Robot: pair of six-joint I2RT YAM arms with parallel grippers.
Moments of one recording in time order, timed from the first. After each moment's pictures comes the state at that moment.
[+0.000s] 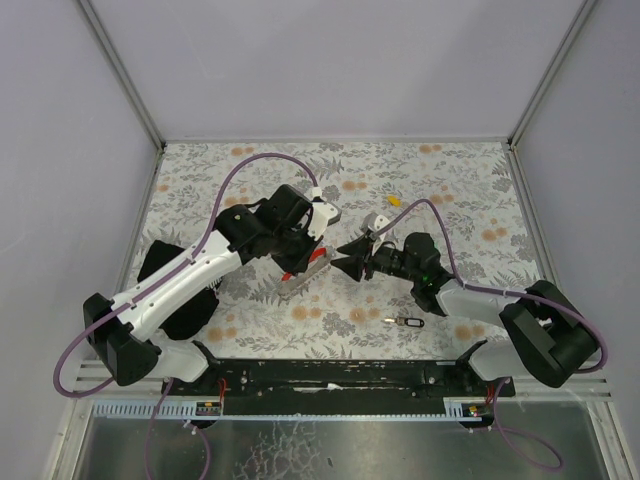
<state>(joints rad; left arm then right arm) -0.77 1.38 1.37 -1.00 0.15 0.00 0.64 1.37 0.45 0.84 -0.55 0.06</state>
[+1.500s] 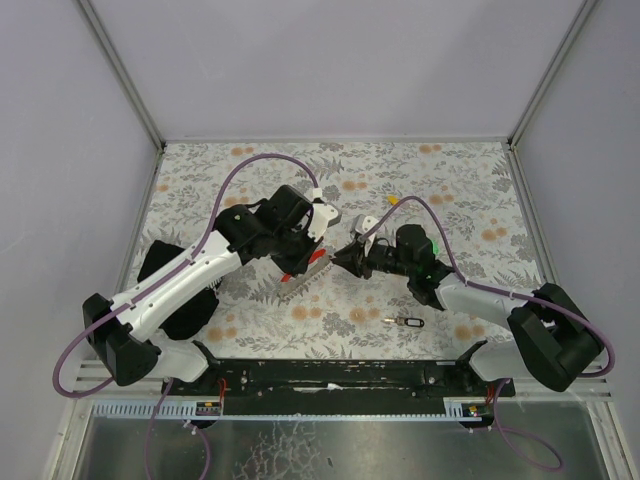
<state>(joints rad) -0.78 1.38 1.38 -1.02 0.15 0.01 0.66 1.35 0.54 0.60 -0.56 -0.11</state>
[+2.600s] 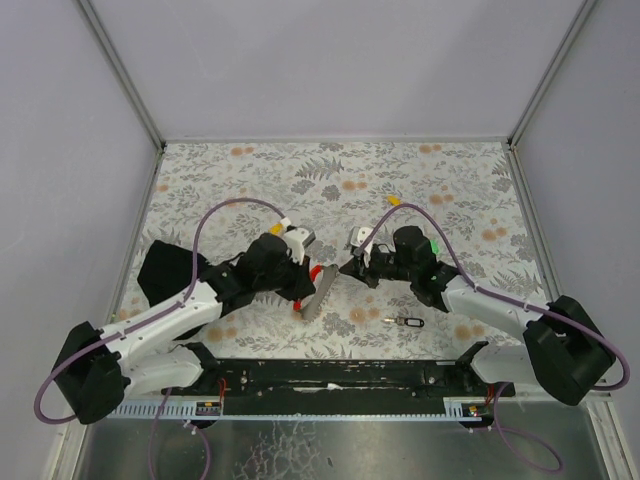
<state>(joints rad) -0.78 1.11 0.75 -0.35 0.20 -0.34 0.67 1.27 0.57 0.29 -0.56 -0.29</state>
